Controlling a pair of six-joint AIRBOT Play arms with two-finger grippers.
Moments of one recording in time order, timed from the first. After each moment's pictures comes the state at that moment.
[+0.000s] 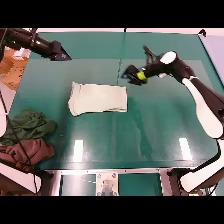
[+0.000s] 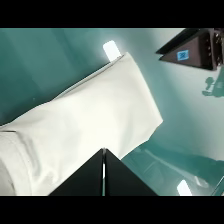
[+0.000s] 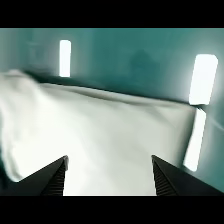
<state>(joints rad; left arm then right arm) 0.04 -1.75 2.04 0.83 -1.54 -1.21 0.12 -1.77 1.56 -0.85 1.08 1.56</state>
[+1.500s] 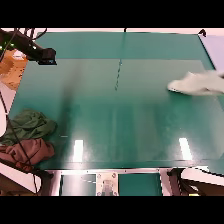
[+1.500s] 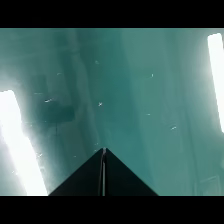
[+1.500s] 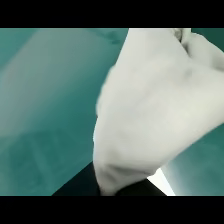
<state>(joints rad) 0.05 -1.75 2.04 1.22 -1.48 -1.36 -0.81 -1.35 1.47 -1.03 1.30 1.56</state>
